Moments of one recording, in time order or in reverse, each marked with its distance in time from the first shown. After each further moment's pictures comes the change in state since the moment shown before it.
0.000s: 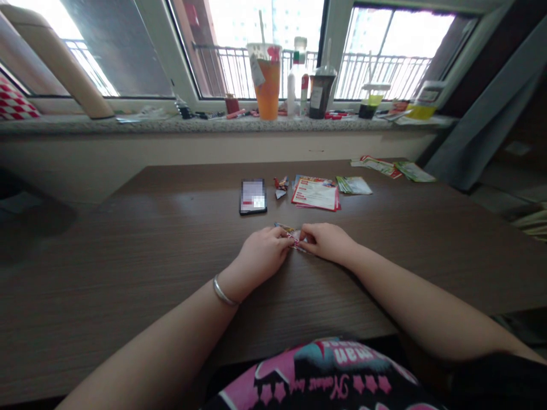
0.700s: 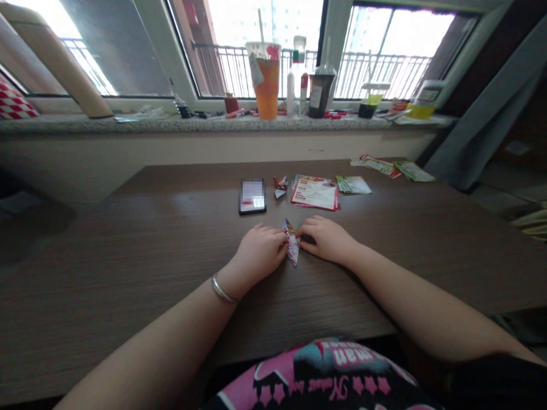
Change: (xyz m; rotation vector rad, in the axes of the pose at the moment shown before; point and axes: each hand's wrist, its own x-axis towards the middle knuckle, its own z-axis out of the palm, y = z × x) left_hand 0.002 -0.002 -0.002 0.009 0.055 -0.023; right_hand 0.002 0.005 -0.001 -0.044 0.084 -0.233
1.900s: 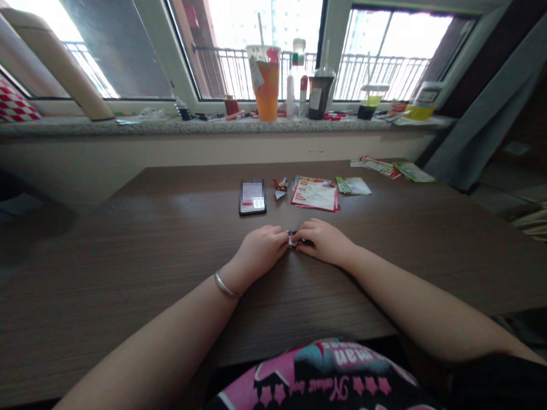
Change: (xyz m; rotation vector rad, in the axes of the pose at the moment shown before) left_hand 0.003 -0.008 0.007 0.021 0.025 0.047; right_hand -0.001 0.004 0.010 0.066 0.081 -0.121
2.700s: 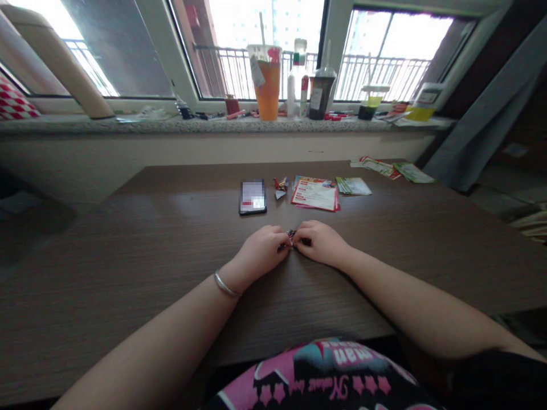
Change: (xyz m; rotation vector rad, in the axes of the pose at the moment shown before) left_hand 0.001 0.000 0.002 -0.163 -0.046 -0.032; right_hand 0.006 -0.011 0.006 0.083 0.033 0.126
